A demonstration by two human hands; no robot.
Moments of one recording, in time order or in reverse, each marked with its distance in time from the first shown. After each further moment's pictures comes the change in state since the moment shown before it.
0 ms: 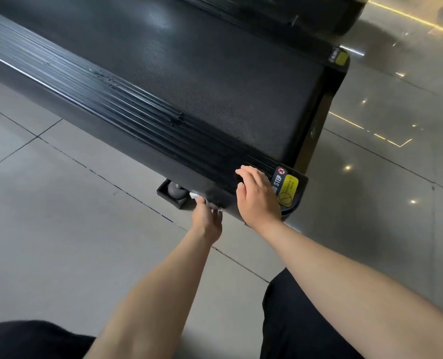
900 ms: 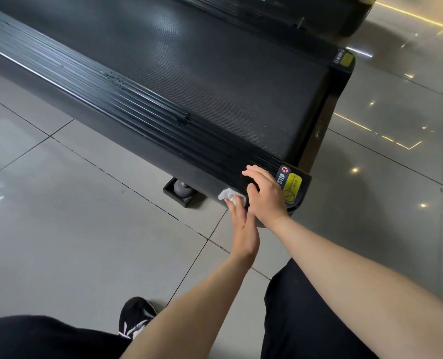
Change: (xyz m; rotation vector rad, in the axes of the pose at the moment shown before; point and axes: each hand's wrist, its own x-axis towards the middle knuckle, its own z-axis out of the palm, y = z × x) left_hand -0.065 -0.071 0.017 0.625 -0.283 0.522; right_hand -0.002 0.005 -0.014 0.245 -0.055 0.090
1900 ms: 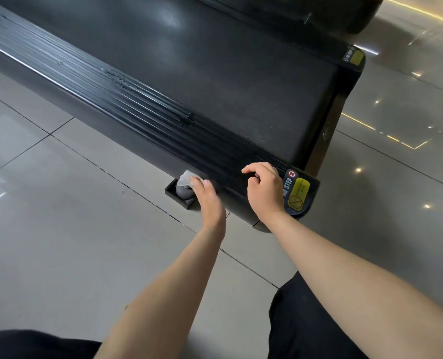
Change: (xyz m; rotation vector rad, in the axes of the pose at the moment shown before) left_hand 0.078 0.030 -0.059 -0.206 0.338 -0.096; right_hand 0.028 -0.016 0.017 0.136 0.203 0.046
